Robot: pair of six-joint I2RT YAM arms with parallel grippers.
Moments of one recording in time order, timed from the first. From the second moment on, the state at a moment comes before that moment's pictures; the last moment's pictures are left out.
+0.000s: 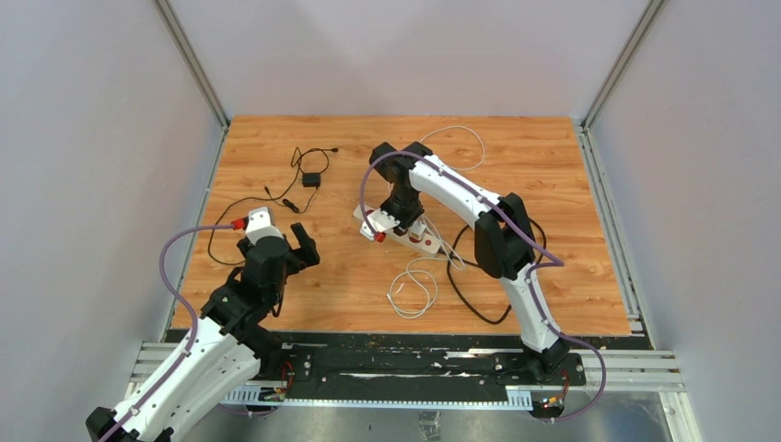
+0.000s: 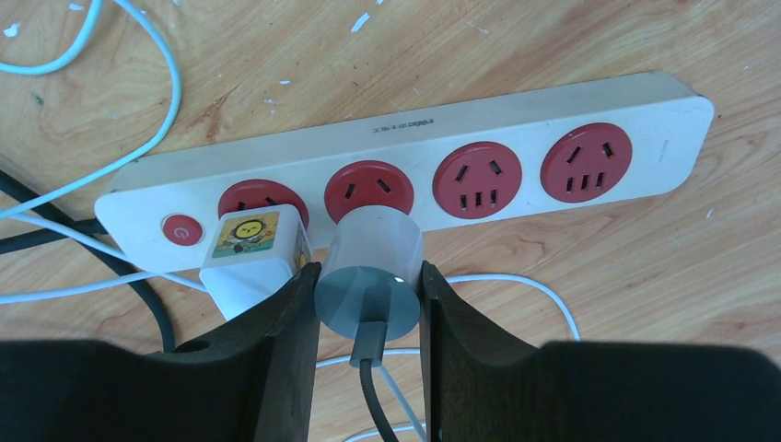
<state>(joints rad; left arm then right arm) -0.56 0.54 0.51 -0.49 -0.55 -0.59 0.73 2.25 2.08 -1.32 -0.21 -1.79</state>
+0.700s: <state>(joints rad) -0.56 0.55 0.50 -0.46 -0.55 -0.58 0.74 2.25 2.08 -1.34 -0.18 -1.85</state>
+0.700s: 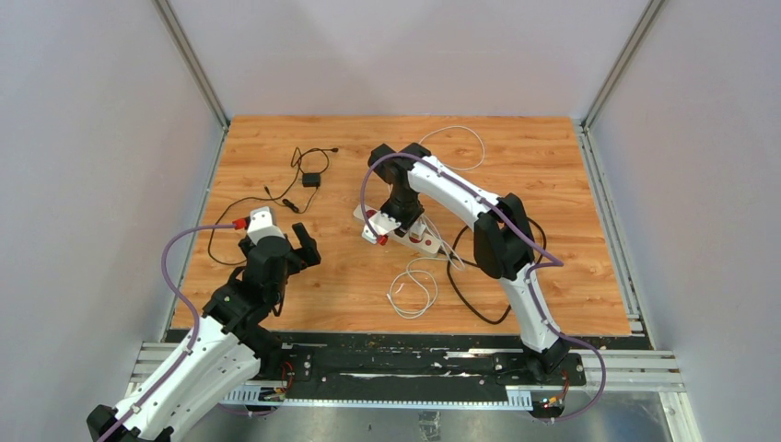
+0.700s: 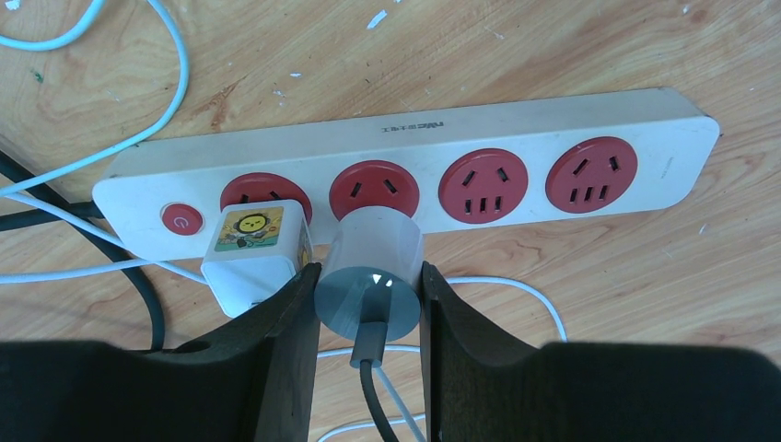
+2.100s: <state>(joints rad) -0.56 0.57 0.49 -0.45 -0.54 -0.58 0.77 2.25 2.08 -1.36 -0.10 -1.80</state>
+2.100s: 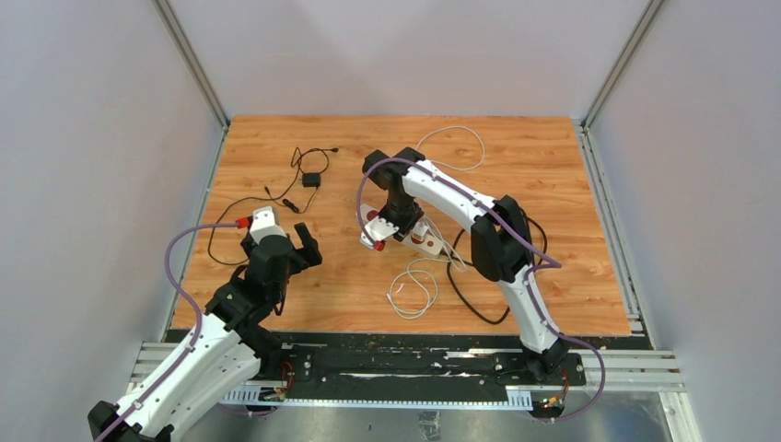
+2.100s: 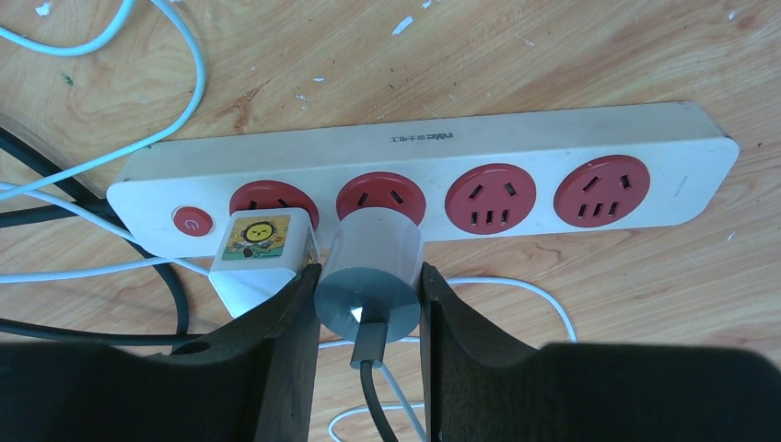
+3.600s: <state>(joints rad) -0.56 0.57 0.49 -0.45 -0.57 -0.58 0.73 2.23 2.01 -1.28 -0.19 -1.73</state>
